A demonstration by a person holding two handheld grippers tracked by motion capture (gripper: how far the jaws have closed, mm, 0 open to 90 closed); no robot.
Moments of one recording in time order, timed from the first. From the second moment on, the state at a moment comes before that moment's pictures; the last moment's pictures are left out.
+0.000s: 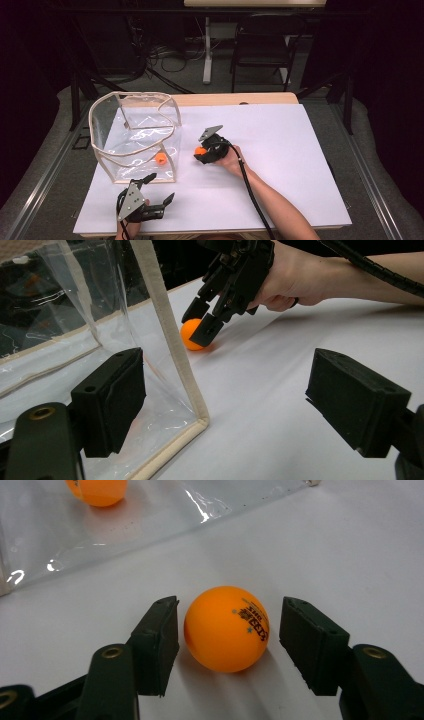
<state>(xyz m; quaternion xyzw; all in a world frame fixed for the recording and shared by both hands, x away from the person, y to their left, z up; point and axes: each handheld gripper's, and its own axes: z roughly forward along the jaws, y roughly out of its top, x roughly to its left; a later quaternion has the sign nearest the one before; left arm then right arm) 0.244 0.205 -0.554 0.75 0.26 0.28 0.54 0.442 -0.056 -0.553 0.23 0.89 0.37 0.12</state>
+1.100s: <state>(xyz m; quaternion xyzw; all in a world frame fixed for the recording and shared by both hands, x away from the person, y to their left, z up) 0.243 0.205 -0.554 0.75 0.26 0.28 0.54 0.439 -0.065 -0.546 0.24 0.88 0.39 0.14</state>
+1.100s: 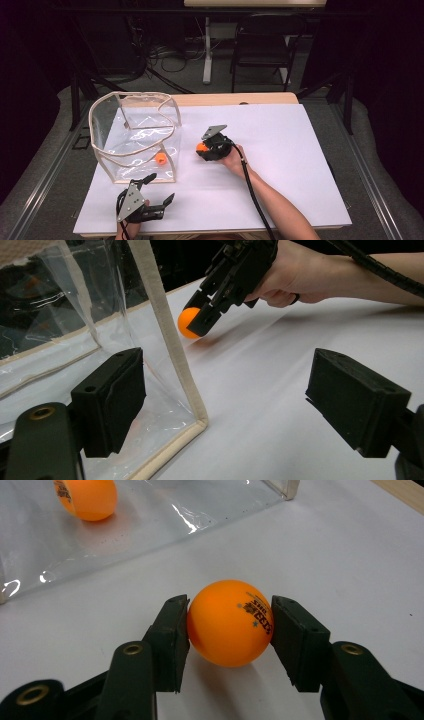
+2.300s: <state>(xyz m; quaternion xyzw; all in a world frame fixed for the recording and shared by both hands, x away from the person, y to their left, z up) 0.244 0.204 -0.554 0.75 0.26 0.28 0.54 0.431 -0.074 -0.529 0.23 0.86 0.43 0.17</state>
